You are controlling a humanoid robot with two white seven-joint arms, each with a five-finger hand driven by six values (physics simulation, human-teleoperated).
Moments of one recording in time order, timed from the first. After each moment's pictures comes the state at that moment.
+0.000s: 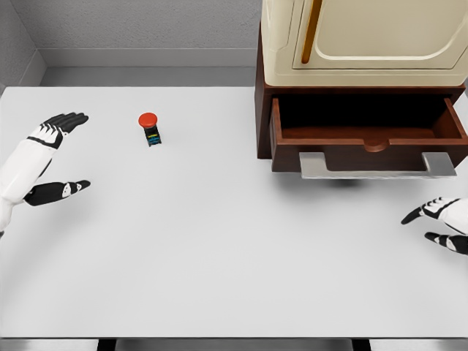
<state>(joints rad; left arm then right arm) 0.07 0.44 0.20 -1.68 -0.44 -0.61 -0.18 0.36 -1.06 -0.03 -1.64 0.19 -0.61 0.18</state>
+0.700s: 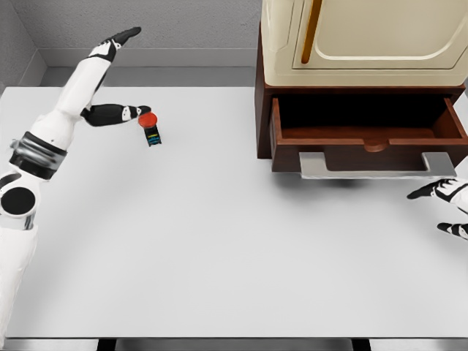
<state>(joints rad) -0.33 0.35 -0.11 -1.58 -0.28 -0.30 -0.18 0.39 -1.08 -0.11 -1.66 0.19 -0.61 0.17</state>
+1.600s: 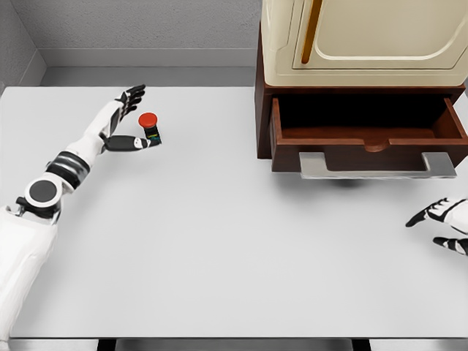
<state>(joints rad) -0.42 0.36 -0.29 -1.22 0.12 -0.07 -0.21 0.43 -1.10 -0.11 -1.68 0.18 -0.61 0.25</state>
